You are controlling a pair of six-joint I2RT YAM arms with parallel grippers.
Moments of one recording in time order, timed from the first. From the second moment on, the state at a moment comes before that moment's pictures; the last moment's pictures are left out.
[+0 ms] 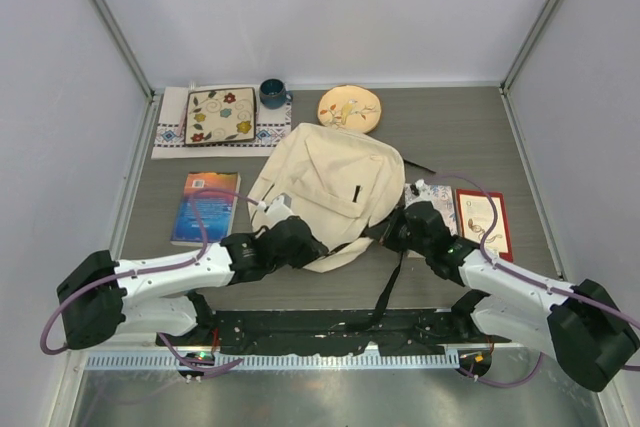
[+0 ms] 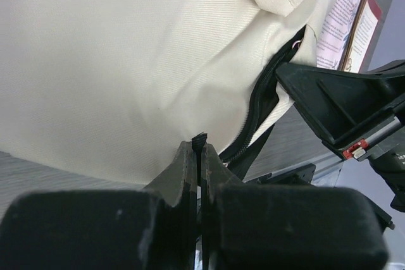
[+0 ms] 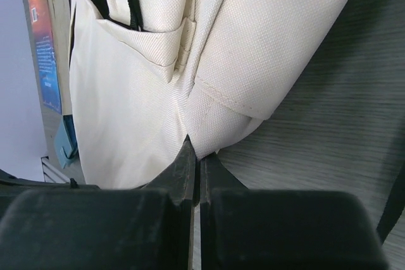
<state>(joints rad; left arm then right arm) -1.08 1.18 0.63 -0.21 -0.30 -1.37 0.63 1.03 0.35 0.08 -0.02 0.98</state>
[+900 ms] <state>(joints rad) -1.09 1.08 0.60 -0.39 -0.34 -1.38 0.58 0.76 0.37 -0.07 -0.10 0.95</state>
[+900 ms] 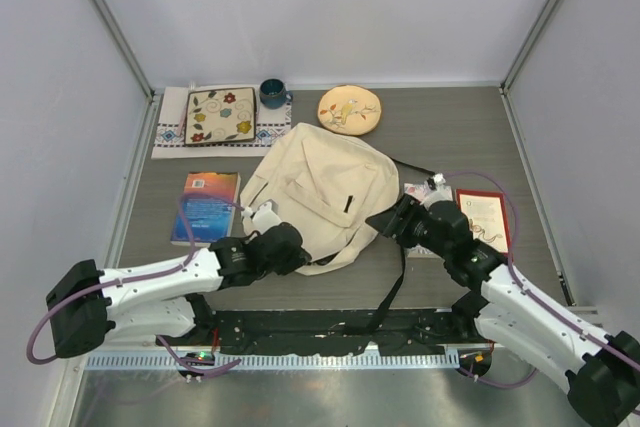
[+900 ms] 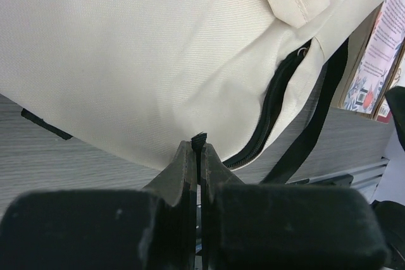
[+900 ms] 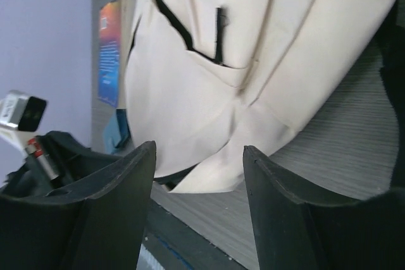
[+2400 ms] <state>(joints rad) -1.09 1.09 0.62 -0.34 -0.33 -1.33 0.98 1.20 0.40 0.24 0.03 1.47</state>
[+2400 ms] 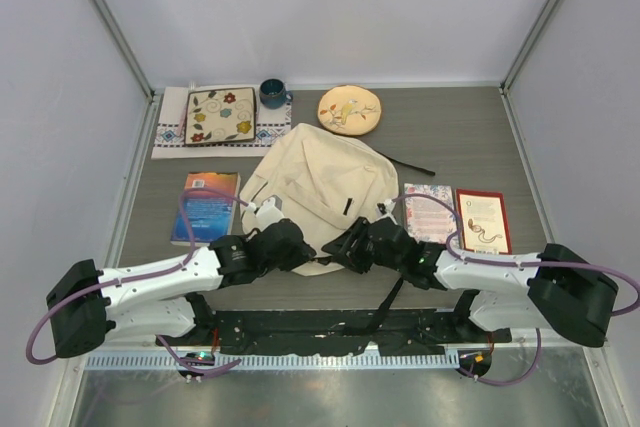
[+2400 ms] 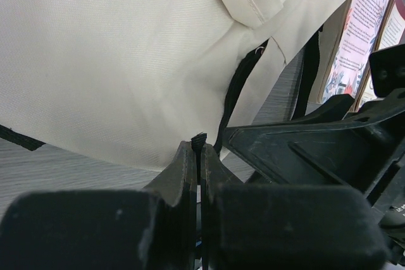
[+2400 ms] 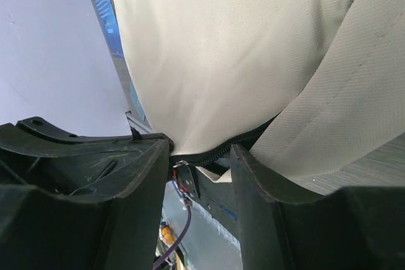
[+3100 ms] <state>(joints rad) -1.09 1.09 0.62 -0.34 -0.33 -1.33 1.03 1.14 0.41 0.21 0.05 1.61</state>
